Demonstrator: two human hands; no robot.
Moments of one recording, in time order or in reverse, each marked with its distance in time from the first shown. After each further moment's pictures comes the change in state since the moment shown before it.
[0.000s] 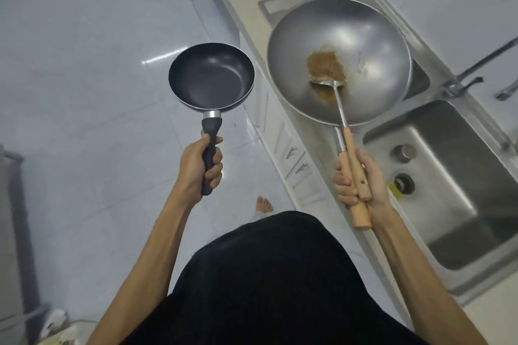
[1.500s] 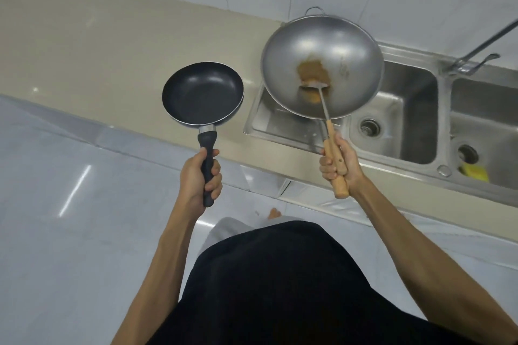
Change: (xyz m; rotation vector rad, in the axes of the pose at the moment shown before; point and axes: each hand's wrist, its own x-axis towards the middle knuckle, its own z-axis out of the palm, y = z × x) left_hand 0.578 0.396 0.017 0.315 -0.562 -0.257; right_hand 0.429 -0.210 0.293 0.483 0.341 -0.334
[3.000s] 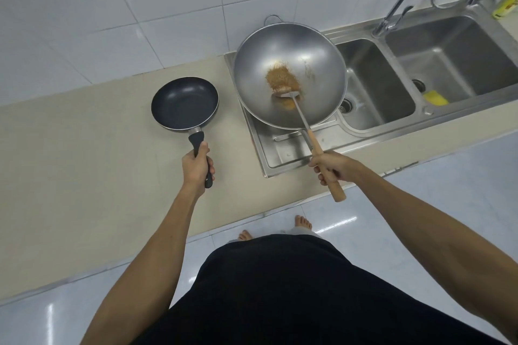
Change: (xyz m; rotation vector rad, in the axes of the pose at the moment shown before) left_hand 0.315 0.127 -0.016 0.717 -0.211 0.035; right_hand 0.081 0.010 0.114 -0.320 0.557 0.021
